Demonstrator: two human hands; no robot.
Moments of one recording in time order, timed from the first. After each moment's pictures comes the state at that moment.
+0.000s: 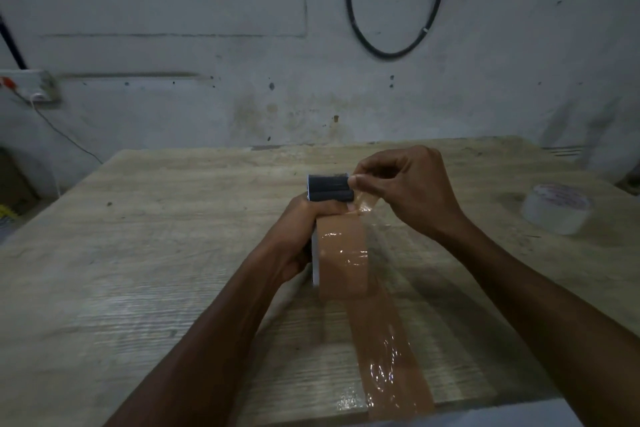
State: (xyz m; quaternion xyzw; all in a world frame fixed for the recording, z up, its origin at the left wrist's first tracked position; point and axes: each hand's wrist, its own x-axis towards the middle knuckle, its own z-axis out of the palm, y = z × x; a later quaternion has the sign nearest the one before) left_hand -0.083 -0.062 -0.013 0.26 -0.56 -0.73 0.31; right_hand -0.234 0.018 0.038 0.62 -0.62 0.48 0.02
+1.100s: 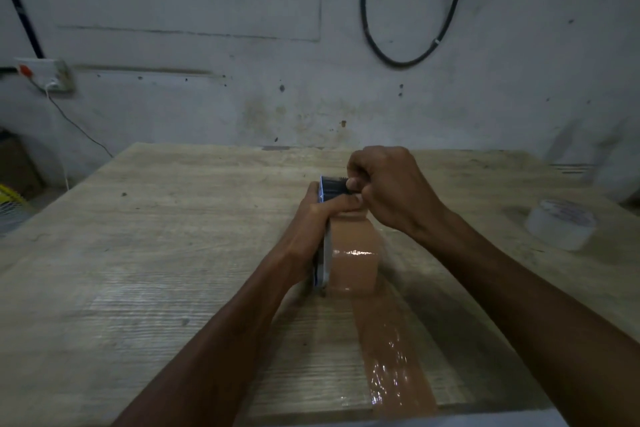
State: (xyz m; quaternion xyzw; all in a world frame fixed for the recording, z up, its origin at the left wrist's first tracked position) left_hand -0.083 -0.061 -0.017 0.24 -0.59 -0.68 0.36; right_hand -0.212 -0.005 0.051 0.70 -0.64 0.30 0.13
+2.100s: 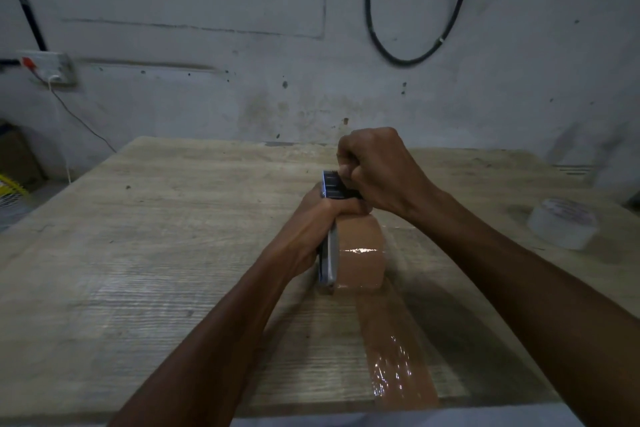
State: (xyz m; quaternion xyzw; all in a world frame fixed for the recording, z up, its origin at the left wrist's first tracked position) left_hand -0.081 -0.058 -0.008 0.26 -0.61 -0.66 0.34; right_hand -0.197 -0.018 0.068 0.73 -0.60 0.29 0.15
